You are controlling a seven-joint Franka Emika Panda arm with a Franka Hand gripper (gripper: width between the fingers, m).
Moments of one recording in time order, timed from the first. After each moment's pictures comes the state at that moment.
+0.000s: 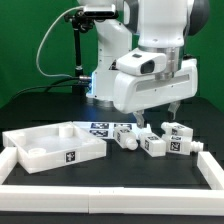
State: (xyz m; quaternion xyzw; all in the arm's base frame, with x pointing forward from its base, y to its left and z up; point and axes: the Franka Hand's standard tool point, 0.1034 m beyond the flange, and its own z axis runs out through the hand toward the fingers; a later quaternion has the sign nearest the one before) arm 0.435 0.071 0.046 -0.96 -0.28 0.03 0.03
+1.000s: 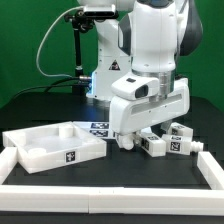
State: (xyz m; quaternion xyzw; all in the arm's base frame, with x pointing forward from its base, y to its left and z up) arm 0.423 0.065 0.009 -0.95 -0.30 0.03 0.04
